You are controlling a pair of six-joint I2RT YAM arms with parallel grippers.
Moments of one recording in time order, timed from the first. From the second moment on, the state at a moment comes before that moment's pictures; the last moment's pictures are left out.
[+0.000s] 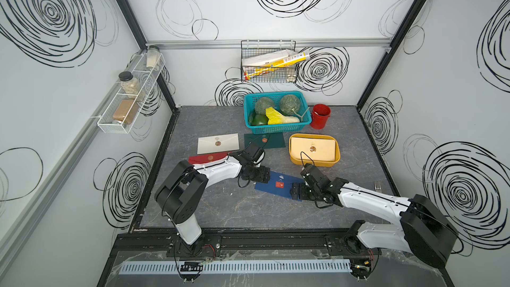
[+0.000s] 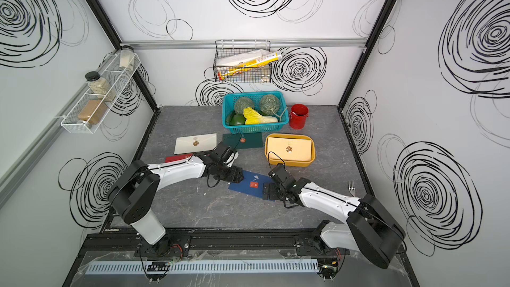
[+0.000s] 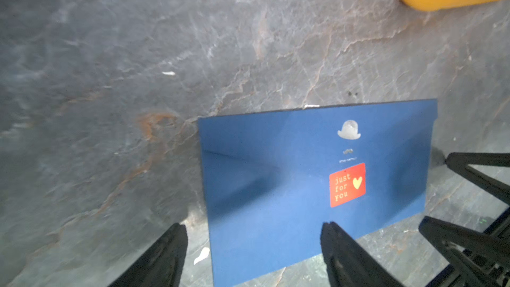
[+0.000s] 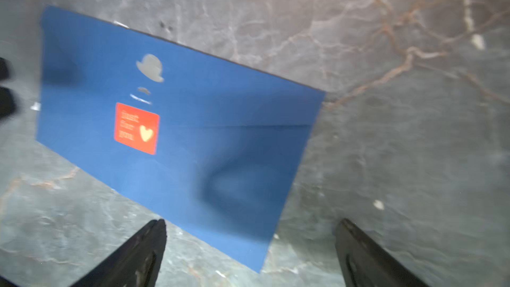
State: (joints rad) left arm -0.64 1.73 0.98 -0.41 0.23 -0.44; right arm 0.76 1.26 0.52 -0.36 0.00 0.77
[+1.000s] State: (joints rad) left arm -0.60 1.67 0.82 -0.13 0.41 -0.45; right arm 0.70 1.35 0.53 -0.10 -0.14 0.84
